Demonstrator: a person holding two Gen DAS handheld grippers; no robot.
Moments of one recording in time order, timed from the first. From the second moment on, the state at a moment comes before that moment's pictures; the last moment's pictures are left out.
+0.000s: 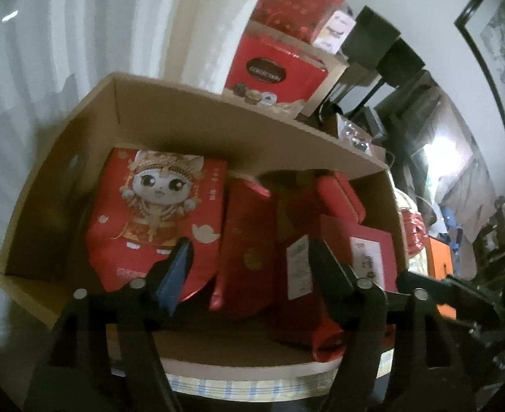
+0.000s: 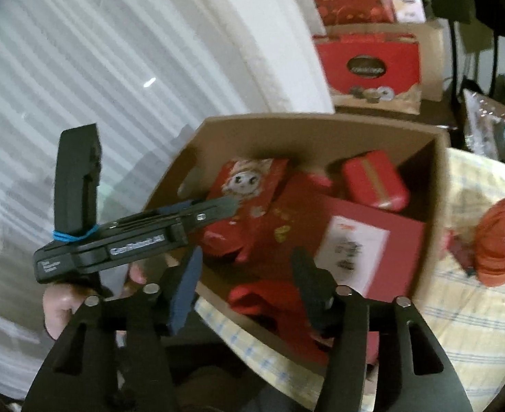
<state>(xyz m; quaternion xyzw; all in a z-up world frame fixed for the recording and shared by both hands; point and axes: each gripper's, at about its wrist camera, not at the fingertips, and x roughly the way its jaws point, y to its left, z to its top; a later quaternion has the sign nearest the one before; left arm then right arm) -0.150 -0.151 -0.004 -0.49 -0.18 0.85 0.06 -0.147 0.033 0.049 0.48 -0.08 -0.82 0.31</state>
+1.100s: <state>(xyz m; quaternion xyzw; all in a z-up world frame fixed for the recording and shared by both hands) -0.138 0.017 0.055 -0.47 -0.07 0.86 0.17 -0.130 0.203 0.071 0.46 -0.06 -0.87 0.13</state>
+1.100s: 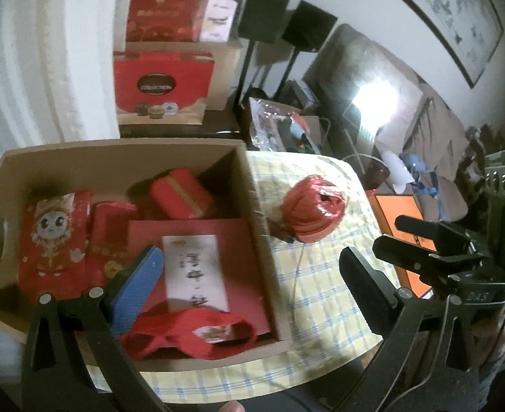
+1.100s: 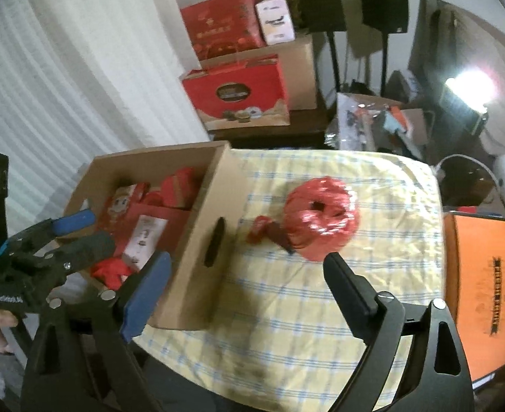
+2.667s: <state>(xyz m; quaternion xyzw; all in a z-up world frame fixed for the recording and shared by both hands) -0.243 0.165 -0.021 -0.56 -0.01 0.80 0.18 -0.216 0.315 -0.031 0.53 -0.21 -0.82 0.12</state>
